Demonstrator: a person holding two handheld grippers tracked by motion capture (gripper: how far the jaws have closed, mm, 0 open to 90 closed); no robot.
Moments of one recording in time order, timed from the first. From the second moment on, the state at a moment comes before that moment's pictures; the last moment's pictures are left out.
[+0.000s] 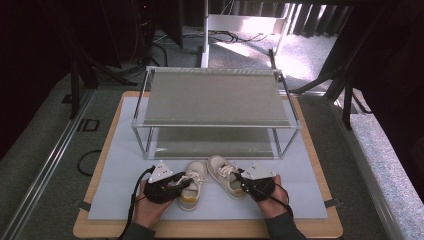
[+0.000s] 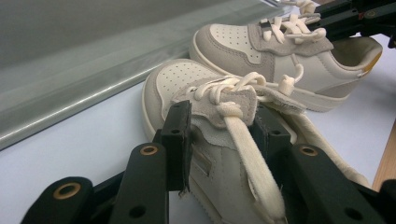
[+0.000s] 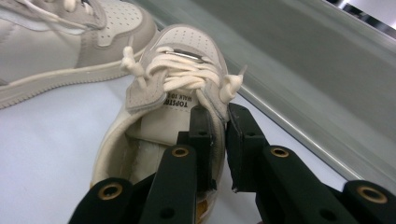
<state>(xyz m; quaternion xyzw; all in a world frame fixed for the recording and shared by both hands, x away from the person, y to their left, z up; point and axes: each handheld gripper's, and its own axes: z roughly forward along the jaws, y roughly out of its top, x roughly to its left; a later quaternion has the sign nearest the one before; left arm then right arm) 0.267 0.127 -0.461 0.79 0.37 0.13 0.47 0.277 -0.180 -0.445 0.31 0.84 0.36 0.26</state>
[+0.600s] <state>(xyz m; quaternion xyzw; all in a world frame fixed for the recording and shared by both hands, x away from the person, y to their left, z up) 0.275 0.112 -0.461 0.79 0.35 0.11 0.48 0.261 -0.191 -0.443 0.34 0.84 0.37 0.23</state>
